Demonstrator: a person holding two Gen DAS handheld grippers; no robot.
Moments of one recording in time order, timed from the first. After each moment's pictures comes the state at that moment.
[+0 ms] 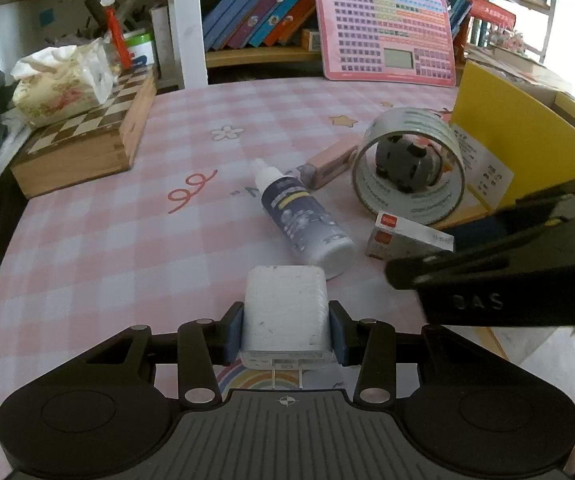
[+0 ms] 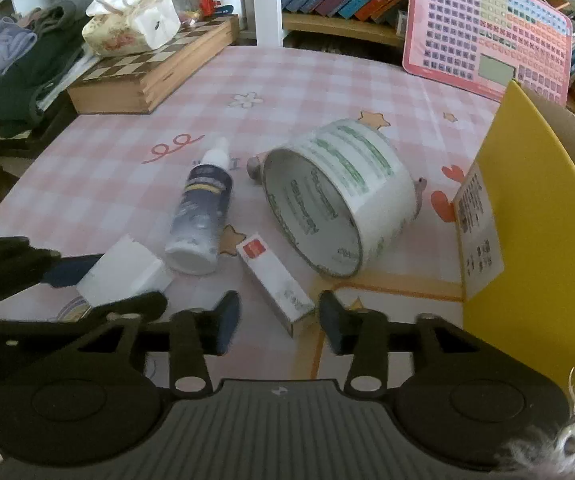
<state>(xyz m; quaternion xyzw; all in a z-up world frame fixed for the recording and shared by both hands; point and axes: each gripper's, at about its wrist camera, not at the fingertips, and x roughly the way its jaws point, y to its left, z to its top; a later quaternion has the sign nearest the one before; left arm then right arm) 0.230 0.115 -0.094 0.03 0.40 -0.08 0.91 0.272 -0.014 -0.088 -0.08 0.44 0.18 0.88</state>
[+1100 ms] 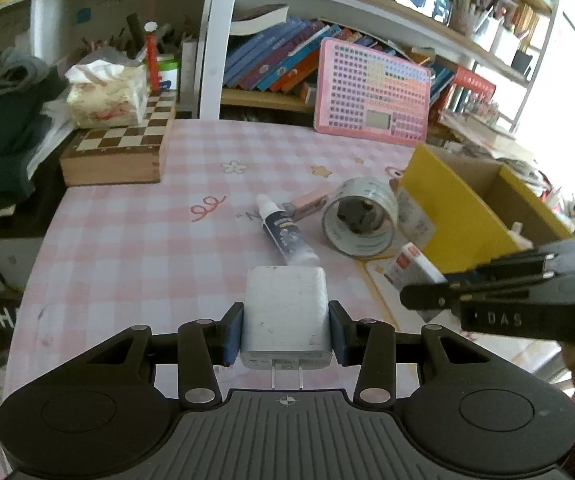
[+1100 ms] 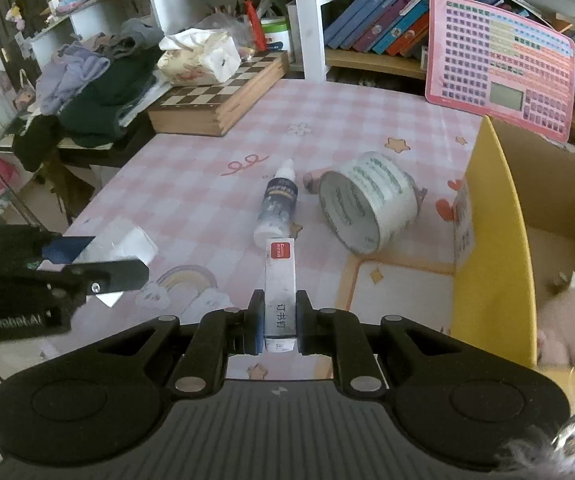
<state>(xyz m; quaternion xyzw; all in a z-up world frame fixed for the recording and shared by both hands) 0.150 0.151 -0.018 -0.07 0.37 -0.11 0.92 0.192 -0.045 -0.023 -0.04 0.42 0.25 0.87</state>
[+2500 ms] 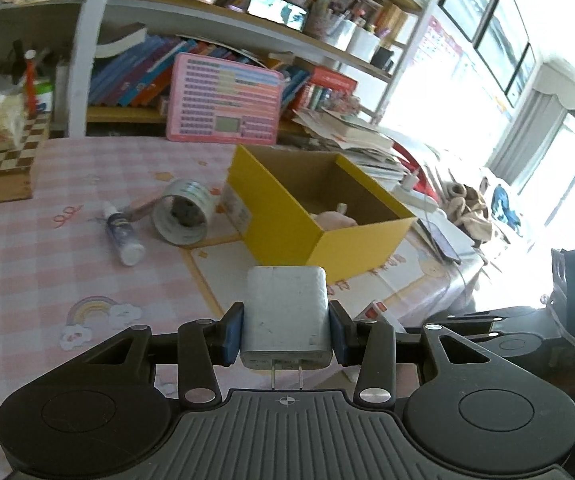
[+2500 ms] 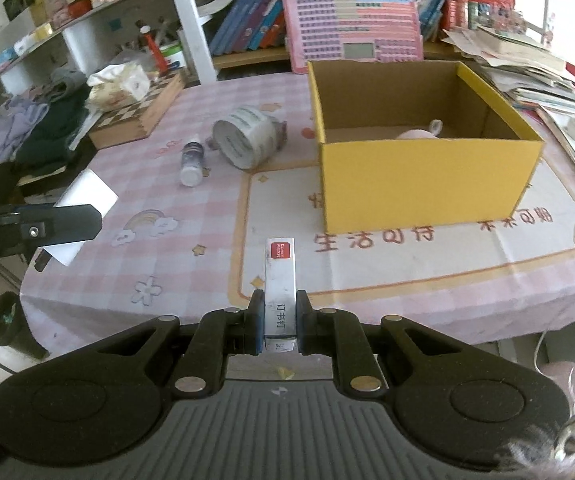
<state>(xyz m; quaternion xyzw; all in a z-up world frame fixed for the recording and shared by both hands) 0.076 0.083 0.027 -0.08 0.35 -0.29 0.89 0.049 -0.147 0.004 0.04 0.43 0.11 0.89</state>
